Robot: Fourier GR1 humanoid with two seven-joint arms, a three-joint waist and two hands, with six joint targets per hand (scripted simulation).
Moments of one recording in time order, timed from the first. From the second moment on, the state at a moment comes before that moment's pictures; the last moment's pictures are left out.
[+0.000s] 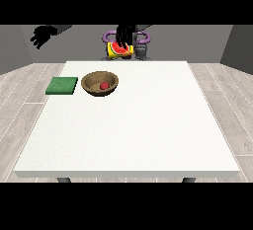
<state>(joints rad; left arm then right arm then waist) -0.98 0.06 -0.66 -0.78 -1.16 0.17 0.57 -0.30 -0.41 -0.41 -1.03 -0.35 0.32 -0.06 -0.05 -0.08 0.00</state>
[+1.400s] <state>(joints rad) -0.84 0.40 0.31 -1.20 0.12 -0.24 0.18 -0.32 -0.24 -0.42 -0.85 -0.31 0.14 -0.27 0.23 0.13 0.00</state>
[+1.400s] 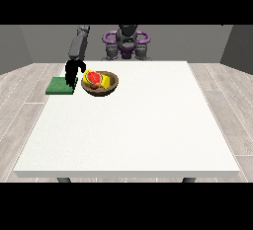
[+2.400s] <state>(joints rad) -0.78 0.56 0.41 -1.32 0.29 -0.33 0.24 -0.45 -0.24 -0.40 -0.63 -0.27 0.15 -0.49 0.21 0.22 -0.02</state>
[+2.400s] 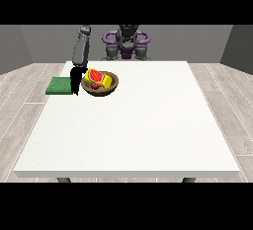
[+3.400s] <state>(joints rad) -0.78 0.64 0.48 -1.32 0.39 -0.38 0.25 -0.42 -0.24 -0.37 -0.68 -0.24 -0.09 -0.52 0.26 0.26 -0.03</state>
